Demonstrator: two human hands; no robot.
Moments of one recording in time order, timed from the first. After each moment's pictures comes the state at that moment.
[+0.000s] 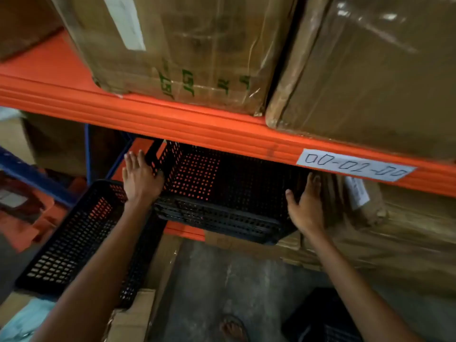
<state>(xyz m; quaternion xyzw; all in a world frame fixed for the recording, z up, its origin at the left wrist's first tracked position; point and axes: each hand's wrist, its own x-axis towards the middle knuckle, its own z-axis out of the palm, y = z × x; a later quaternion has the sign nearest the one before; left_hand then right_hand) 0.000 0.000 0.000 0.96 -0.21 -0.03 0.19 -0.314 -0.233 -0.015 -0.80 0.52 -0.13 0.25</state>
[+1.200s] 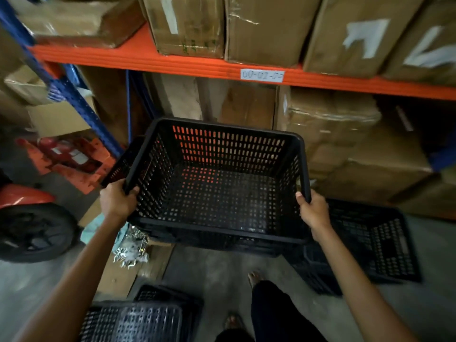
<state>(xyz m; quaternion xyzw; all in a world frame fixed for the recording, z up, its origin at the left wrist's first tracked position) -0.389 0.389 0.157 0.96 -0.14 -0.01 0.23 -0.718 0.083 0.127 -0.64 0.59 -0.13 0.48</state>
